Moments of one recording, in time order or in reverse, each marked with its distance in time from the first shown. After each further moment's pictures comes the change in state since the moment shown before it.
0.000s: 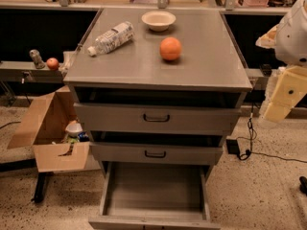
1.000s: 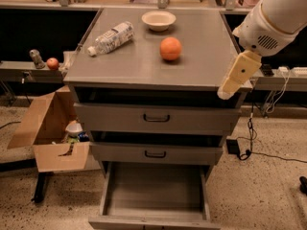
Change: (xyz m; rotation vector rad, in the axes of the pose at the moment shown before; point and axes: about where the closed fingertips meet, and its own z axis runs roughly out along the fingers) arm -0.042 -0.080 0.056 0.066 -0.146 0.105
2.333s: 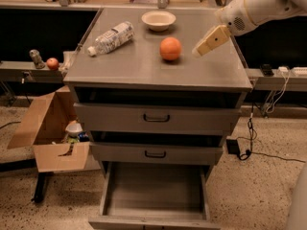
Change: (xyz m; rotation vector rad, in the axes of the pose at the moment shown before) arm -0.057 -0.146 0.080 0.019 -0.431 0.142
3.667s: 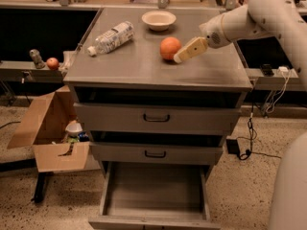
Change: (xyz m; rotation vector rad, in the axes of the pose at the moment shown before) arm 0.008 -0.010 0.077 -0.002 -0.092 0.113
